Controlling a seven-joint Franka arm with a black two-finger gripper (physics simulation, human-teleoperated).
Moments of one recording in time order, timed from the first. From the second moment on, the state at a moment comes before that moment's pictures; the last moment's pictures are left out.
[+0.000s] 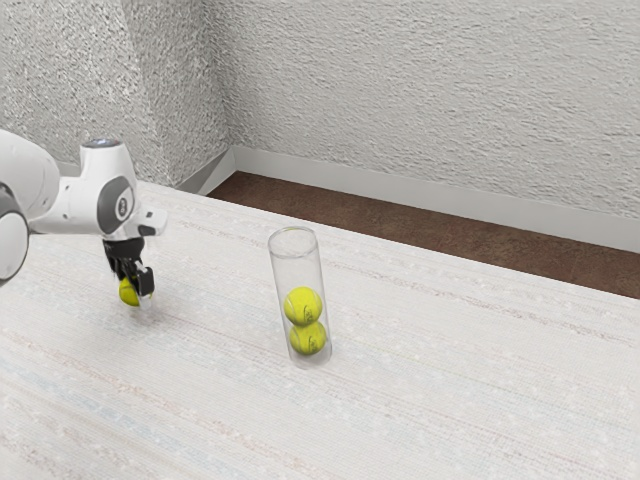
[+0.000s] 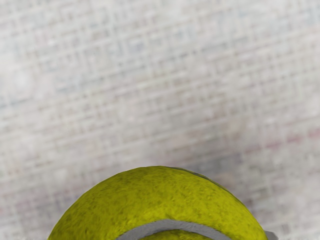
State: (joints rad) arm 0.02 0.47 0.39 -1.87 -0.11 2.23 0.72
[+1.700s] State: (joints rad) arm -0.16 0.30 -0.07 -1.45 0.00 1.67 0.03
